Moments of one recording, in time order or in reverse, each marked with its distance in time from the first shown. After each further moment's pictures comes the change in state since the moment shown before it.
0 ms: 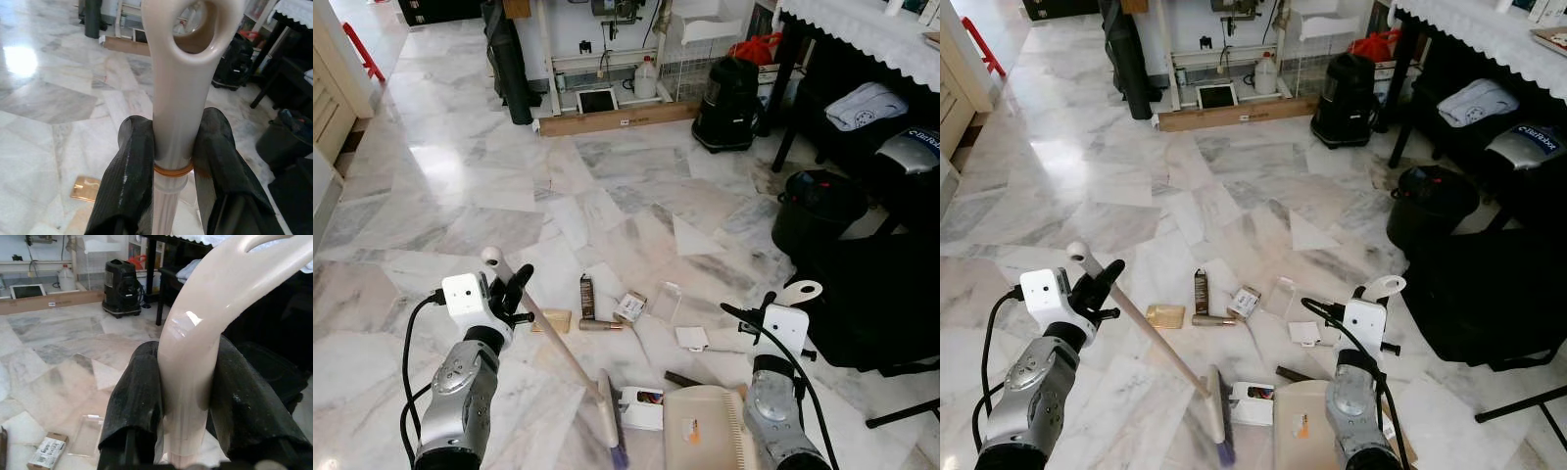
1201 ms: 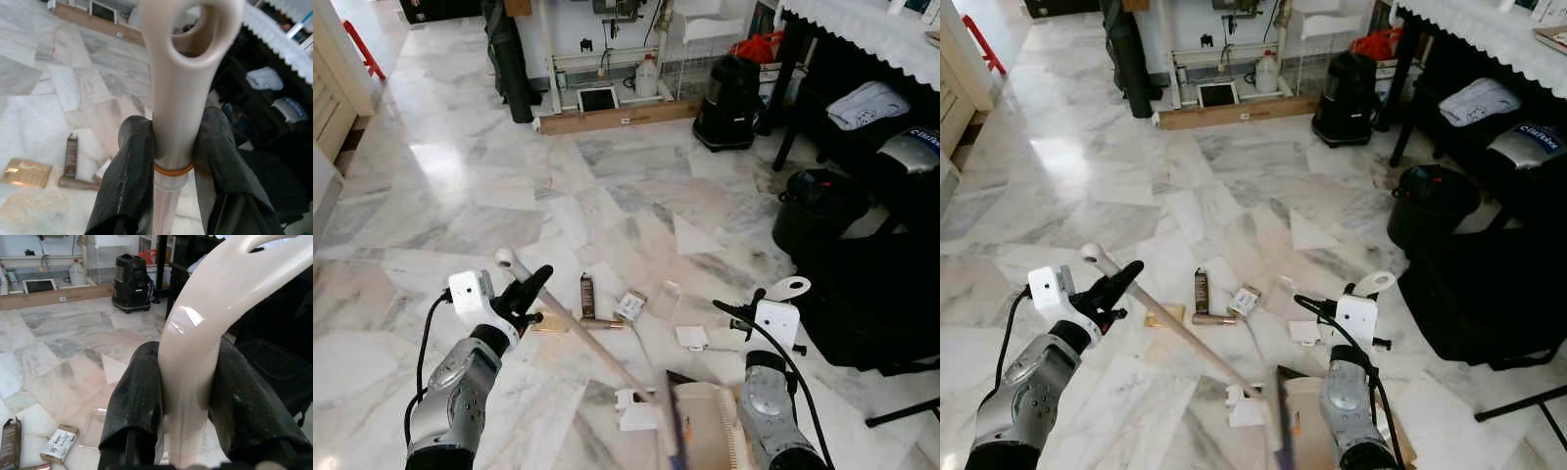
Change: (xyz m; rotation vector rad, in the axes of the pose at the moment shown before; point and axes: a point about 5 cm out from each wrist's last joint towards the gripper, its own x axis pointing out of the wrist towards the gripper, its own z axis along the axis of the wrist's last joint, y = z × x) left arm 0.000 -0.008 0.008 -0.201 0.049 -0.159; right arm 0.000 0.008 0.001 0.010 0.019 0.043
